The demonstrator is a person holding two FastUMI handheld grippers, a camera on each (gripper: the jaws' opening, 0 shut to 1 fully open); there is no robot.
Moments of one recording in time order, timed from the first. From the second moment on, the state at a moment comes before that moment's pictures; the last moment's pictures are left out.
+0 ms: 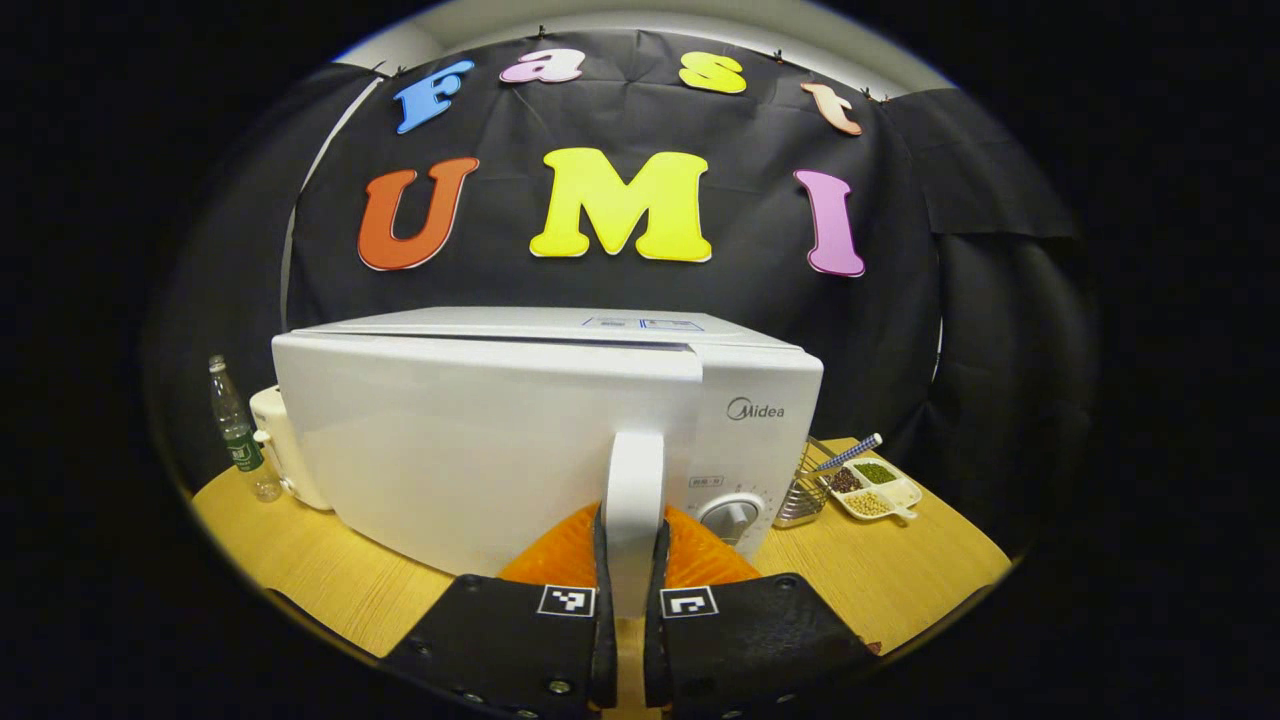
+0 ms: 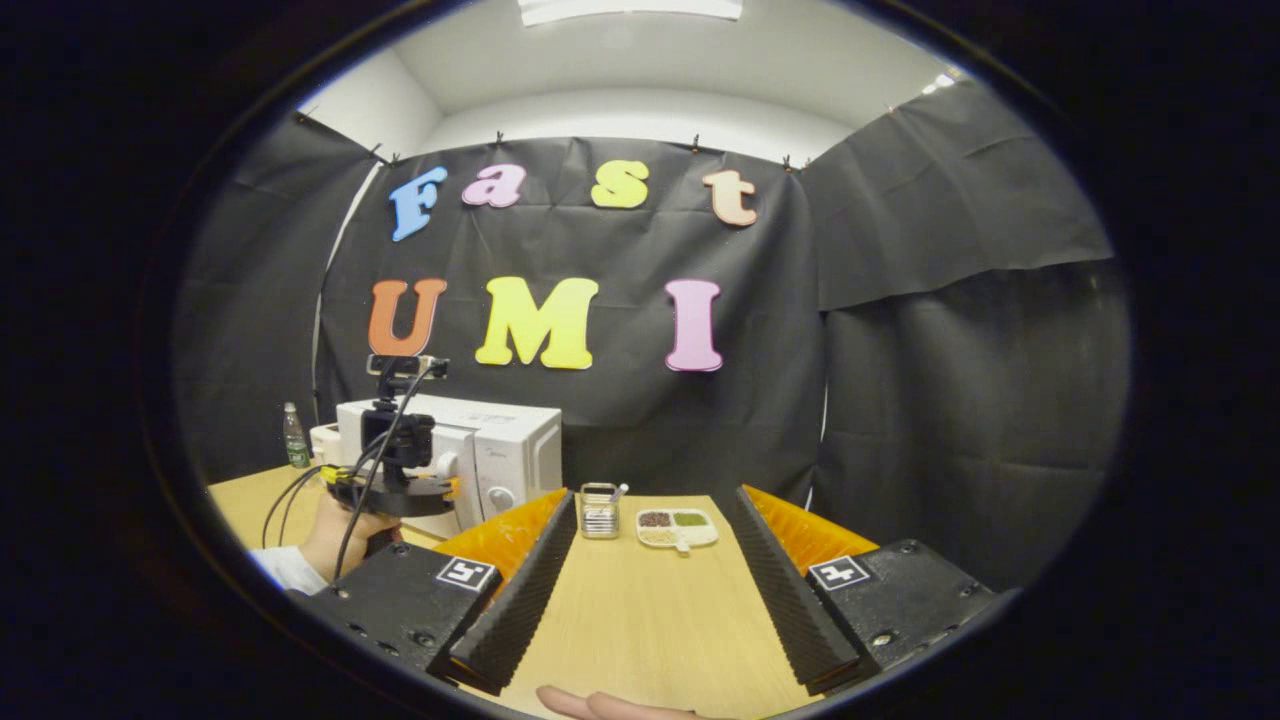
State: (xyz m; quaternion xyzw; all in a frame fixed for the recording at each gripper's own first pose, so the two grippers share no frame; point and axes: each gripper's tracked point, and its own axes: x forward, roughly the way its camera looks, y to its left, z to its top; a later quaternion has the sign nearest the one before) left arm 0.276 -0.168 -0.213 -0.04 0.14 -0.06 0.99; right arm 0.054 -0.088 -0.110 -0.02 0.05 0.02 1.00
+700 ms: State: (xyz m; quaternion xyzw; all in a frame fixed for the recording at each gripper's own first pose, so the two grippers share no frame) left arm 0.150 -0.090 -0.209 -0.03 0.13 -0.10 0.99; right arm 0.022 -0.041 -0.096 -0.03 0.06 0.04 1.00
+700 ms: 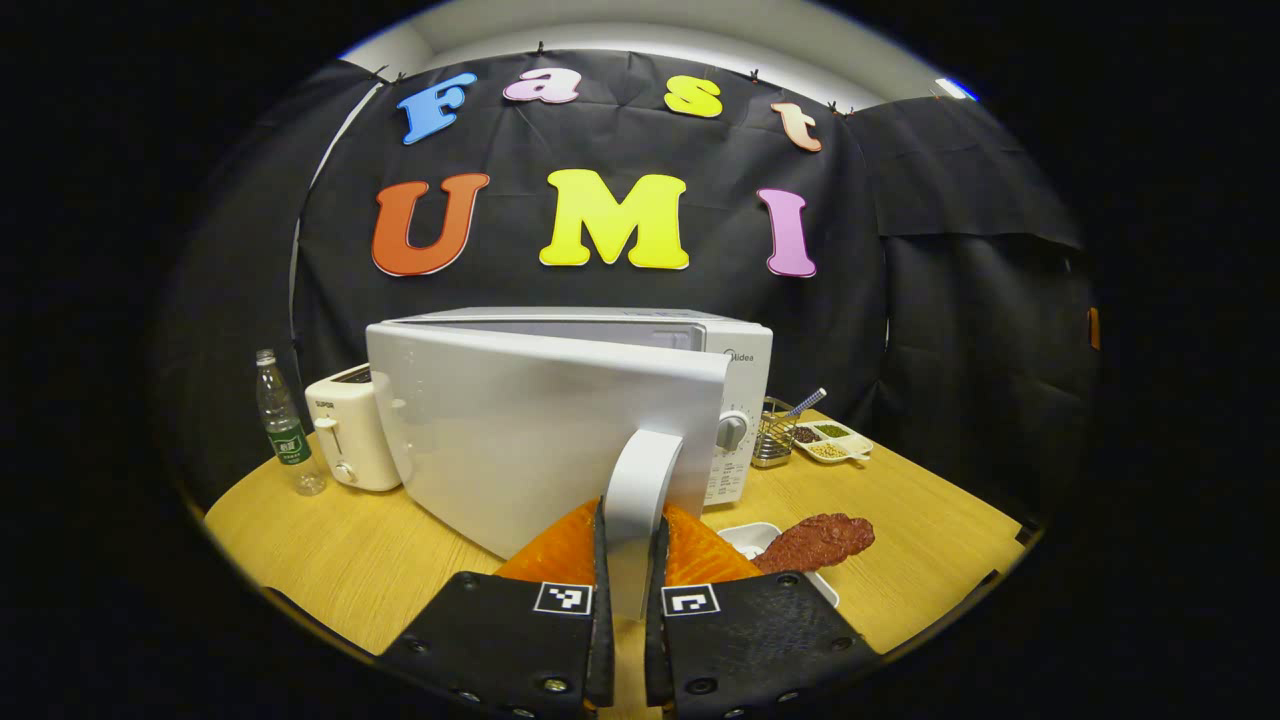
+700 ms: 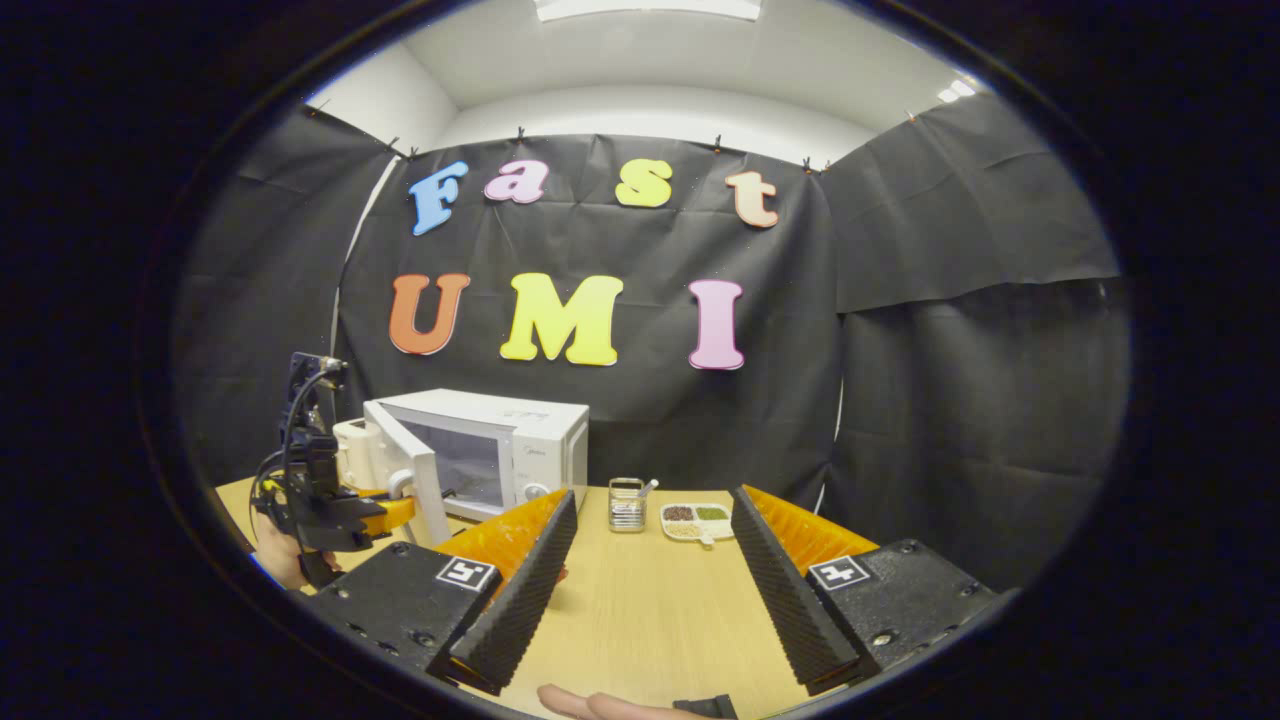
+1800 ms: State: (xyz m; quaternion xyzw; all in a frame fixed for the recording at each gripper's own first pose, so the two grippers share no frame) left arm -0.004 0.149 -0.189 -0.02 0.12 0.01 0.99; right arm 0.007 0.051 -0.114 -0.06 0.08 0.09 0.99
